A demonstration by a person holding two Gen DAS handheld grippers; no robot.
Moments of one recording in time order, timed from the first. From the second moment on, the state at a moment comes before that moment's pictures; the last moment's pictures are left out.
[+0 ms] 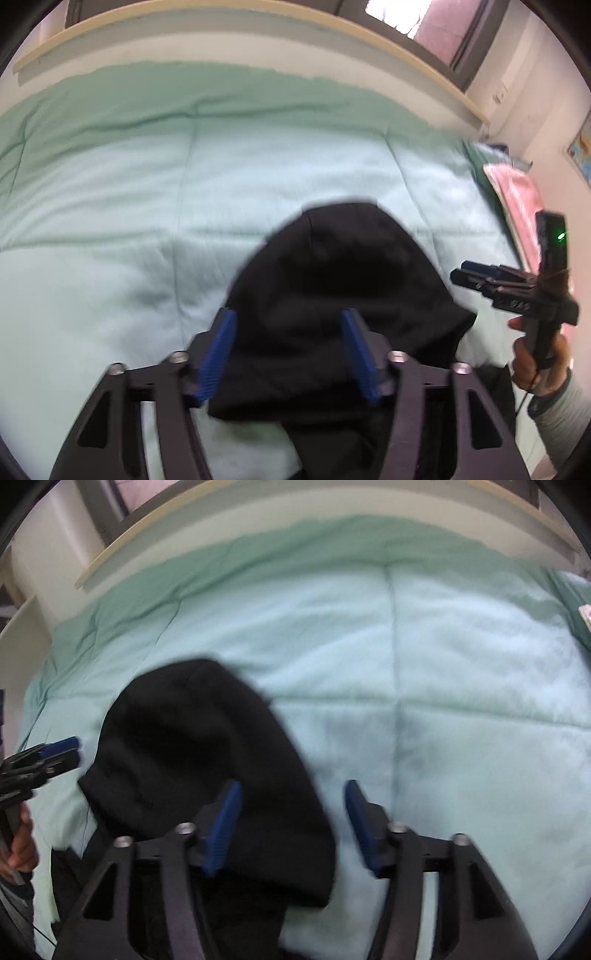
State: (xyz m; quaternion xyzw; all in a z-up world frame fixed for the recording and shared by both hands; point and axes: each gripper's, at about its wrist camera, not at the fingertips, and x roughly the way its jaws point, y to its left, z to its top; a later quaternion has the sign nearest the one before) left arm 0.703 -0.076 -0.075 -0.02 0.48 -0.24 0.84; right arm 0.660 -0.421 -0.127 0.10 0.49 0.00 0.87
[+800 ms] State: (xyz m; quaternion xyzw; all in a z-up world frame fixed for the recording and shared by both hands) left arm 0.692 -0.098 -0.078 0.02 0.47 -0.30 0.83; right arm 0.707 -0.367 -0.143 0.05 0.50 0.16 0.85
